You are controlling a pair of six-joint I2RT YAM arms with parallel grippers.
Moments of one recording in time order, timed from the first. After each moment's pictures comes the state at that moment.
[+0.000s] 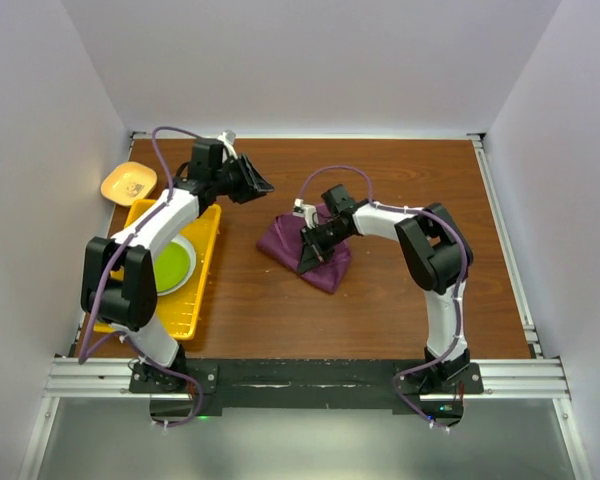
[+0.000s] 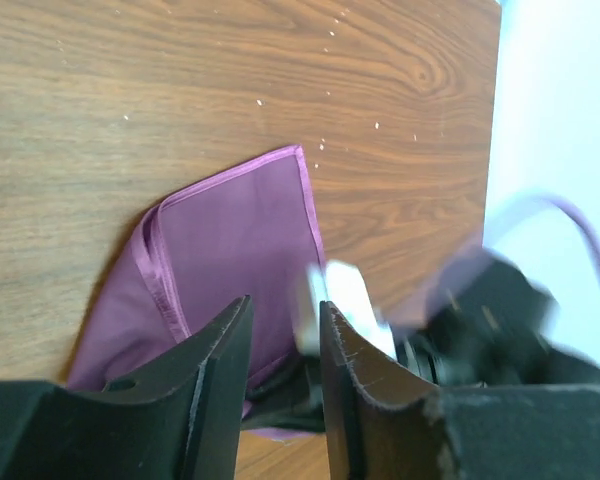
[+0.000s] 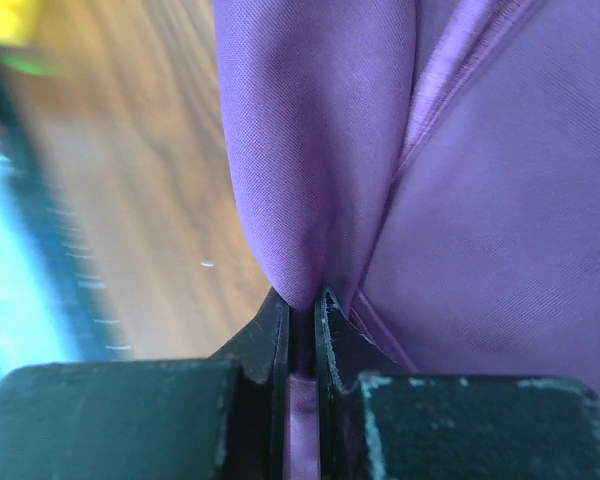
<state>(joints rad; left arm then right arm) -0.25 1.68 1.27 -0.22 0.38 -0.75 0.57 2.06 1.31 -0.42 -0.76 -0.06</state>
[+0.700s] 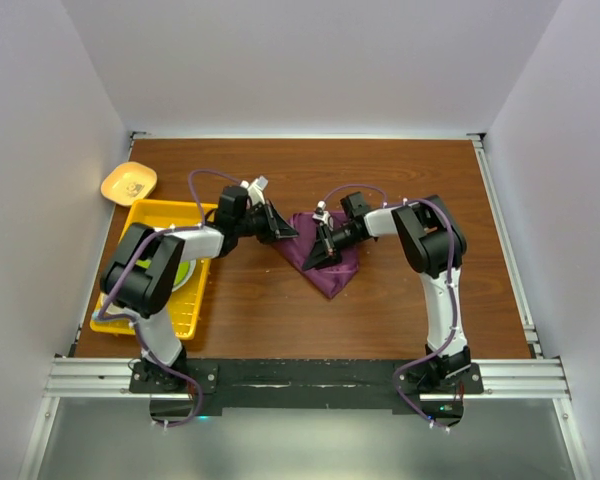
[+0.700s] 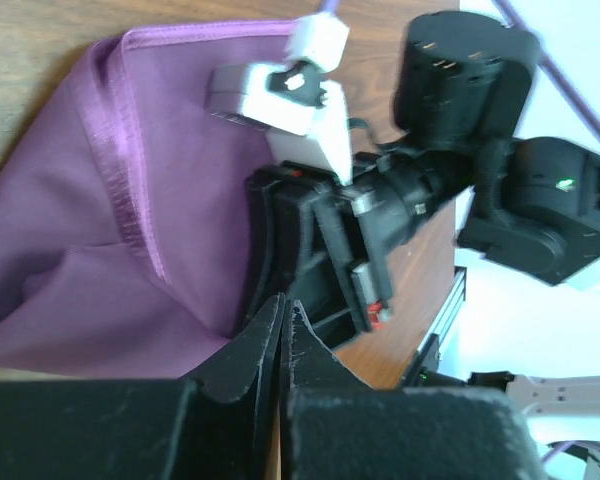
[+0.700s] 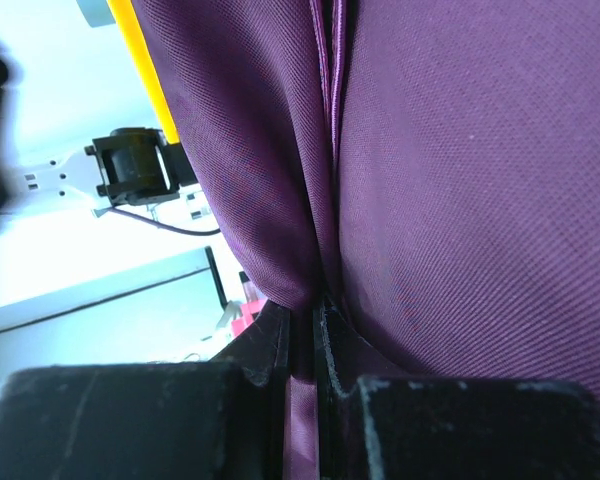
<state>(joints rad) -0.38 1.77 0.89 0.32 0.58 -0.83 0.41 2.24 1.26 -0.22 -1.17 0.43</state>
